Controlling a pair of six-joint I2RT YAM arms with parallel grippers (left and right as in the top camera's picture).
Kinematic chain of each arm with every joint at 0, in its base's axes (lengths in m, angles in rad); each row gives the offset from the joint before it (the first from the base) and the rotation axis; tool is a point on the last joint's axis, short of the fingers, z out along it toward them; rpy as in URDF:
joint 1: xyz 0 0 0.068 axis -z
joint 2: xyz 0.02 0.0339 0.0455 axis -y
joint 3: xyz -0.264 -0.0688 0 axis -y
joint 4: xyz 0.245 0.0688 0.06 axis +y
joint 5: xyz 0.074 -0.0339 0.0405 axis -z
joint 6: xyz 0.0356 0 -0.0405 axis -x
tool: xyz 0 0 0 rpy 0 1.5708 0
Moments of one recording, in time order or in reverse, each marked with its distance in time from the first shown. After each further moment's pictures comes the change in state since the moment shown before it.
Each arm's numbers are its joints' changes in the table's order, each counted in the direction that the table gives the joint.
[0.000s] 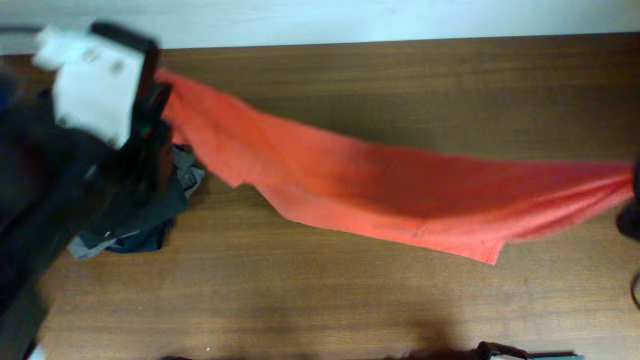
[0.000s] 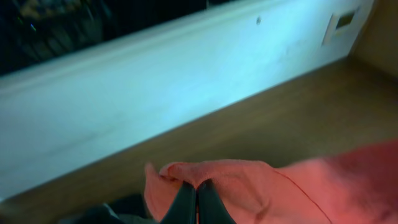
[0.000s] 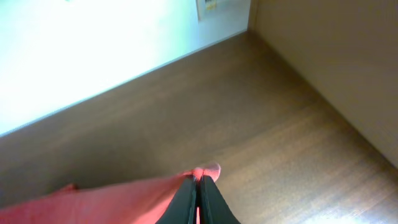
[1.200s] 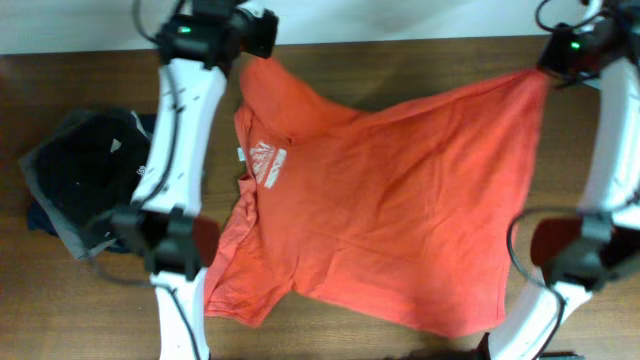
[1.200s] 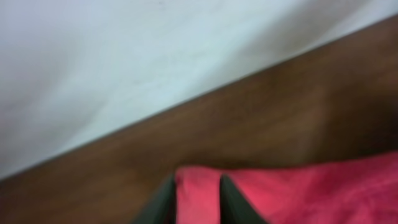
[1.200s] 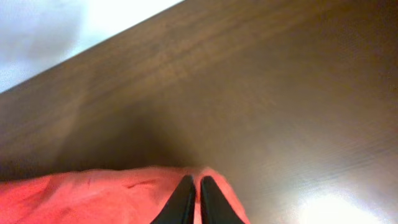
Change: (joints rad) left arm 0.000 -0.813 -0.030 -0.511 -0.066 0.003; right arm 0.000 -0.885 0.156 -0.301 -0.144 0.002
